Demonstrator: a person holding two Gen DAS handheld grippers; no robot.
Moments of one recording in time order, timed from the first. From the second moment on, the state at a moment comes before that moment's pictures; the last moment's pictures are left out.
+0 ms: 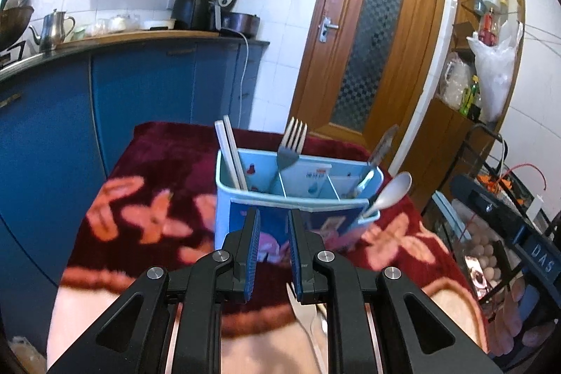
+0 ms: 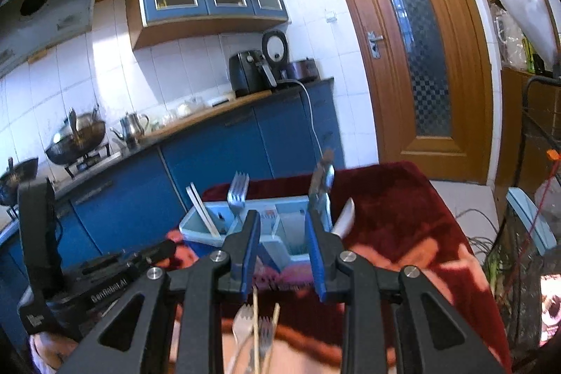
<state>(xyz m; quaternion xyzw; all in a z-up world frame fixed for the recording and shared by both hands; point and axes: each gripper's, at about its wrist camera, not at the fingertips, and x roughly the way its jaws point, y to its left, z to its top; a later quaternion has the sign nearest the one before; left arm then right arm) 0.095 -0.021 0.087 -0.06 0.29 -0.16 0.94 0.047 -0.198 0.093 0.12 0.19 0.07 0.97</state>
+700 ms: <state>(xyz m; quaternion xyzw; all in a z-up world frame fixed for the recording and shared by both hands) 0.099 -0.051 0.019 -0.06 0.41 -0.19 0.89 0.032 -0.224 0.026 0.16 0.28 0.05 0.95</state>
